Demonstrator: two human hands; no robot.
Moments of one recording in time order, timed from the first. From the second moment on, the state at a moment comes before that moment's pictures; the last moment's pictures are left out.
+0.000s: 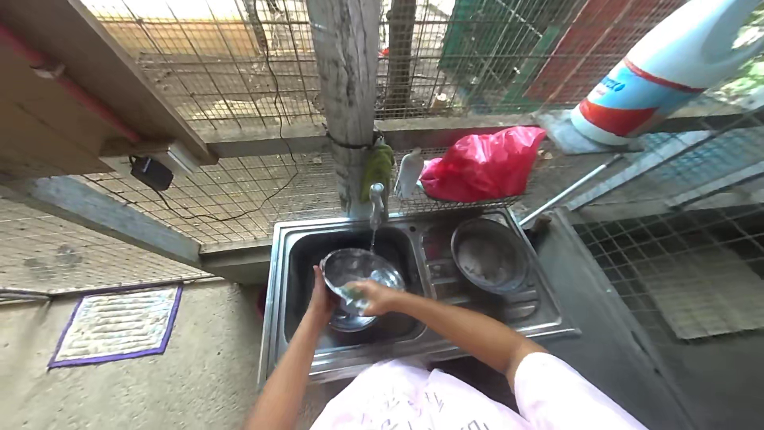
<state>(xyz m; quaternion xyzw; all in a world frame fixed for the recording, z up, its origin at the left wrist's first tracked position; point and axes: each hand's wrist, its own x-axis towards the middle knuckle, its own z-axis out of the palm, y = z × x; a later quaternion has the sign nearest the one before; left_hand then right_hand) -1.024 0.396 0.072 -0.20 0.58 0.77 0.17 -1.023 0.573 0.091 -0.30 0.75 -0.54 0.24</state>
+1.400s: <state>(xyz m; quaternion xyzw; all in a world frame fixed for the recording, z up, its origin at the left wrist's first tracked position) -0.973 0.460 0.147 0.02 0.83 0.55 0.04 -1.062 0.647 0.144 -0.13 0.82 -0.56 0.04</state>
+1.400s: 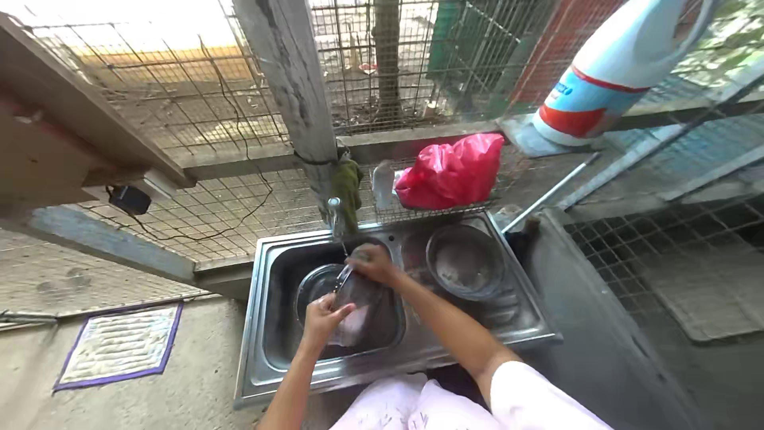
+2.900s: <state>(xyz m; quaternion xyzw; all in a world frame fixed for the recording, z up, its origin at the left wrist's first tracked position) -0.979 0.566 0.171 0.12 0.83 0.54 0.11 -1.021 0.893 0.039 0.08 0.96 -0.20 0.15</state>
